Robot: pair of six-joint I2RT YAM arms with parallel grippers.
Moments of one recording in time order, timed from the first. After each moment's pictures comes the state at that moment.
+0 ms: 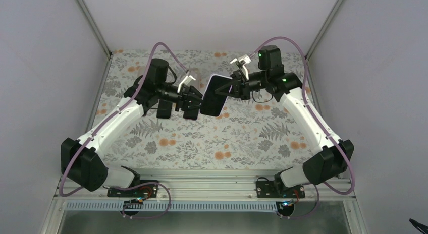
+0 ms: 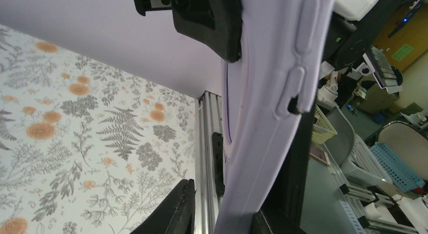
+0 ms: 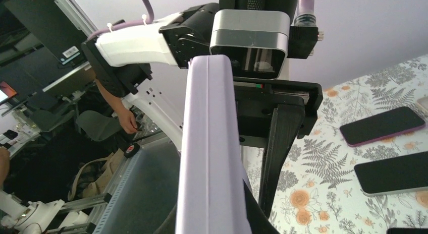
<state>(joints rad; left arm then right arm) -0.47 1.36 1.20 -0.33 1.24 -0.02 0.41 1.44 1.48 -0.60 -1.36 -0.08</state>
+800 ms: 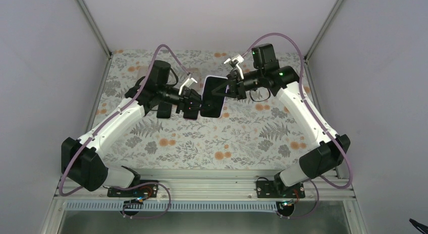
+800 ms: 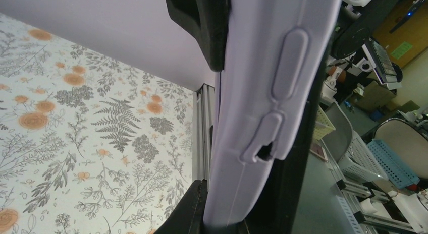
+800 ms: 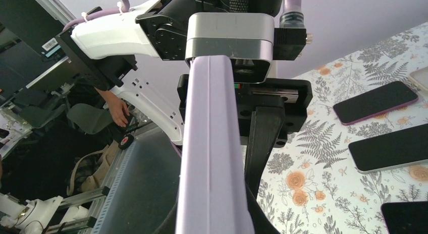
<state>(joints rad) -0.49 1.37 1.19 -0.40 1.23 0.02 0.45 1.51 1.60 -0.84 -1.26 -0.20</state>
